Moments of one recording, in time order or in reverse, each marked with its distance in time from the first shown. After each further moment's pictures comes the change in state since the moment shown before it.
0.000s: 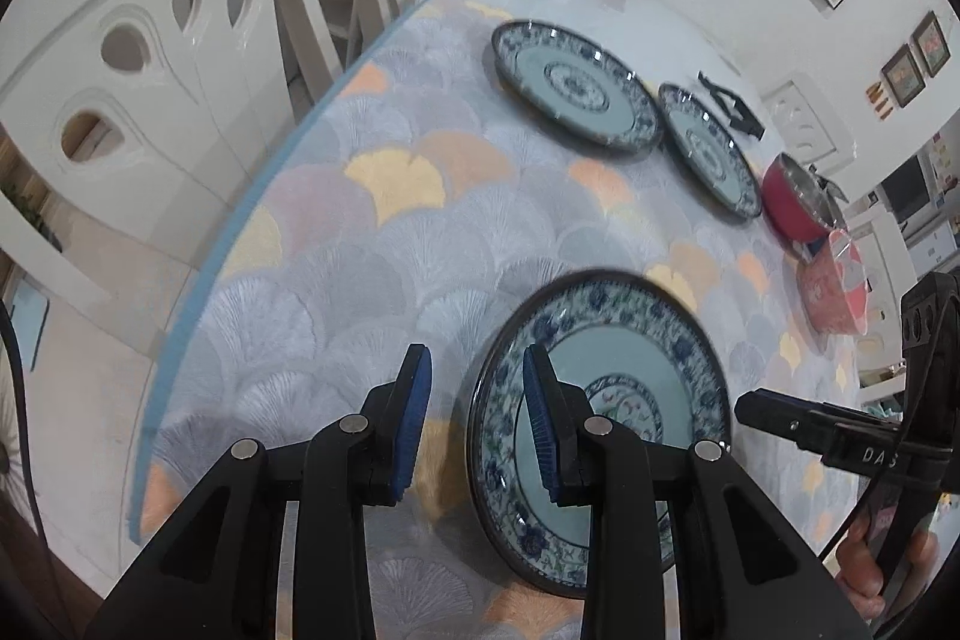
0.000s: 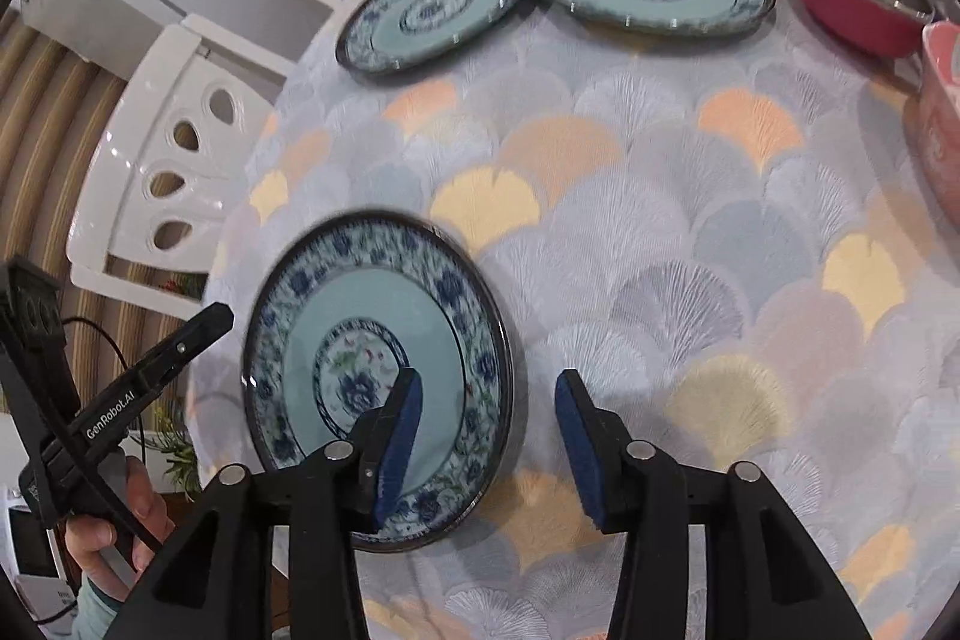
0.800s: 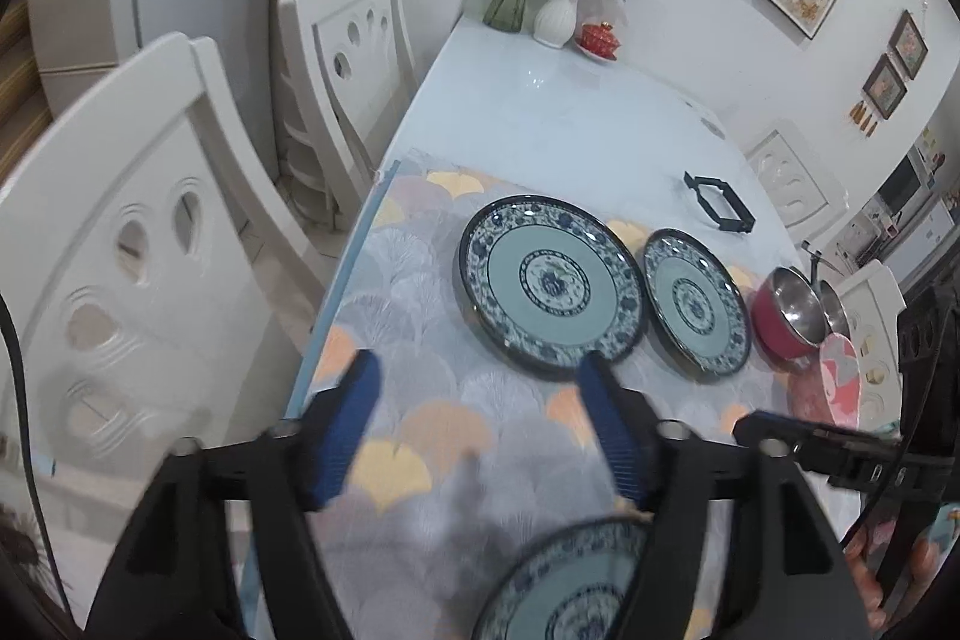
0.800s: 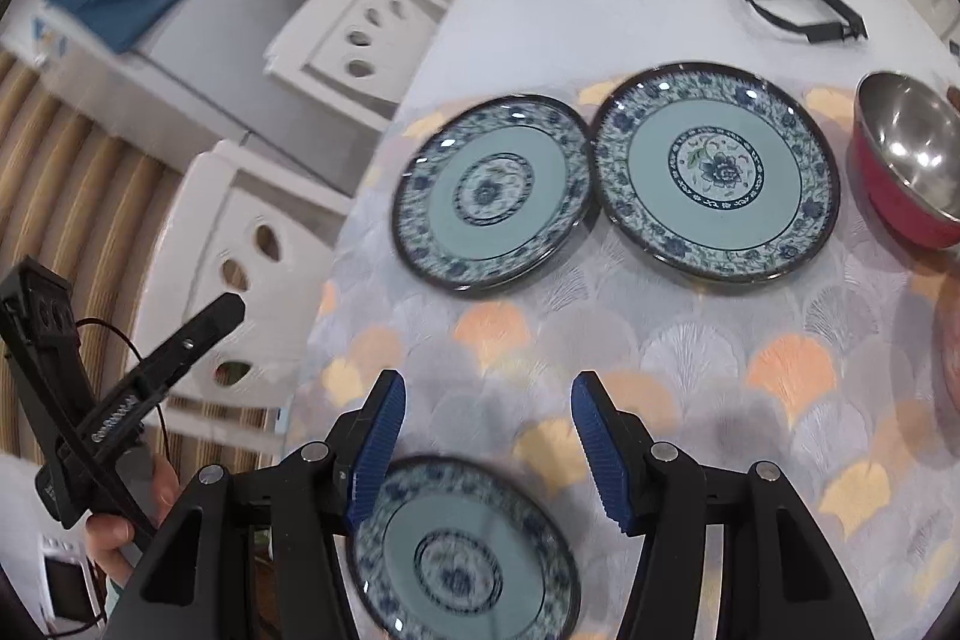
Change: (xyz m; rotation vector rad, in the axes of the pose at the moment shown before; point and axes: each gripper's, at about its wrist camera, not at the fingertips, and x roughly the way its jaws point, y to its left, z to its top) left arm 0.007 -0.026 0.139 0.098 -0.119 0.002; right arm -0.020 0.020 0.113 0.042 -0.122 0.080
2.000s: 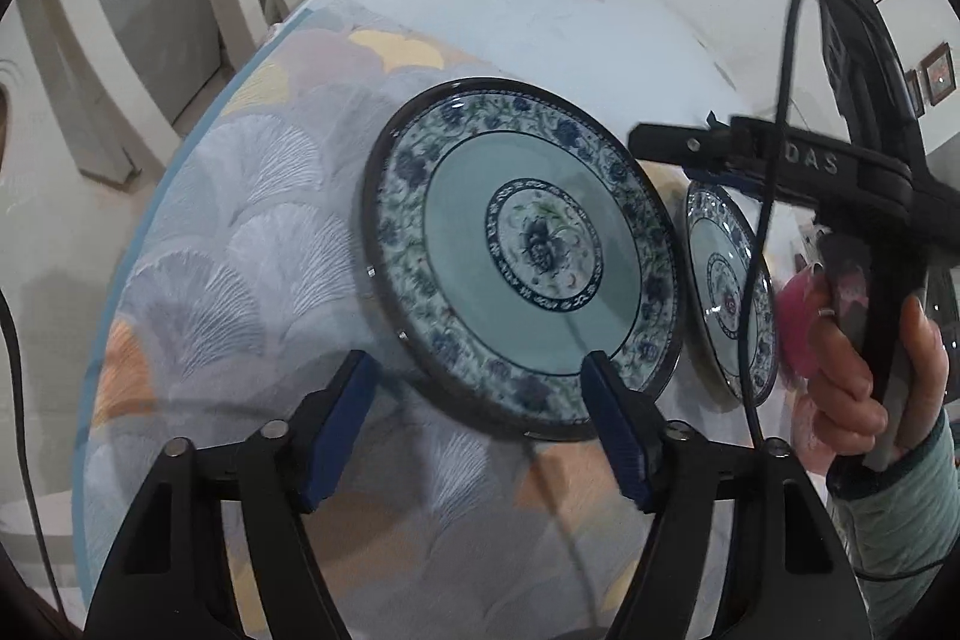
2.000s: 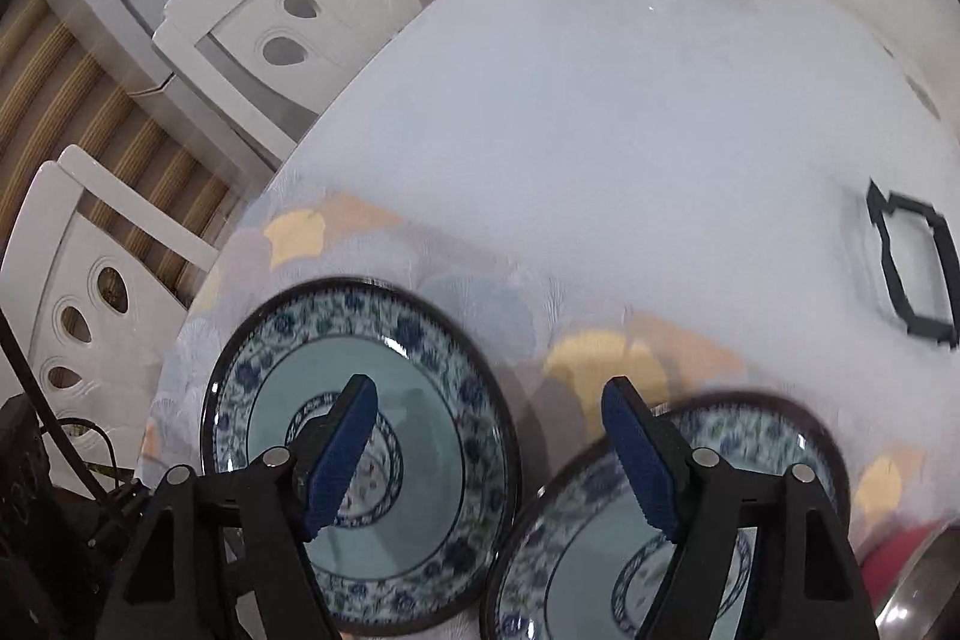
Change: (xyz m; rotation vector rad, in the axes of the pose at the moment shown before) left arm 0.128 -0.008 -0.001 -0.106 0.222 -0.138; right arm 0.119 -0.003 0.180 -0.328 0.075 -0.202
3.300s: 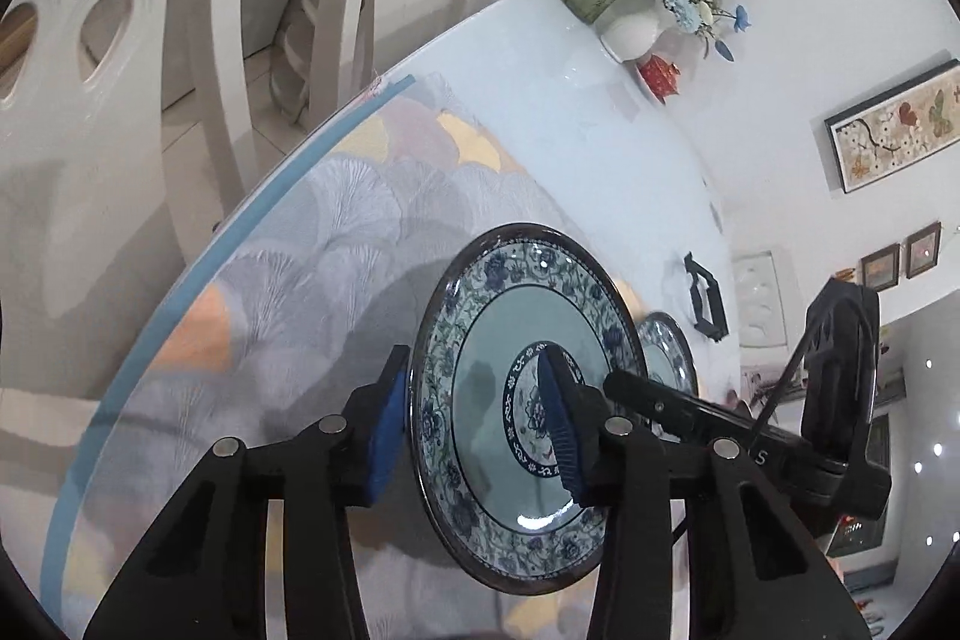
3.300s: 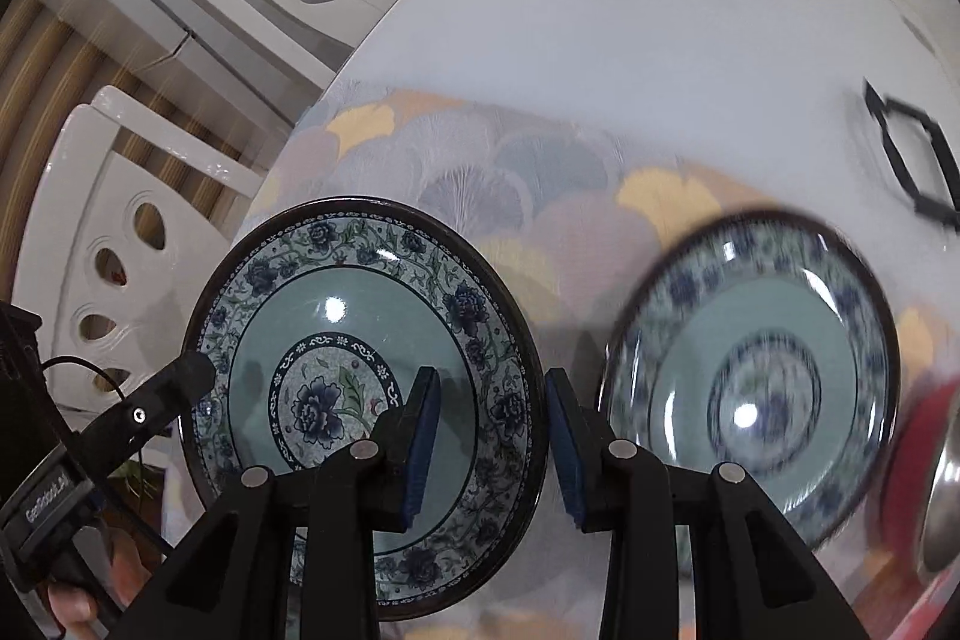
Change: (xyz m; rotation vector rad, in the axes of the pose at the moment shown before) left arm -0.058 0.035 -0.003 -0.316 -0.158 -0.112; right arm -0.019 0.031 -0.063 0.088 0.112 0.045
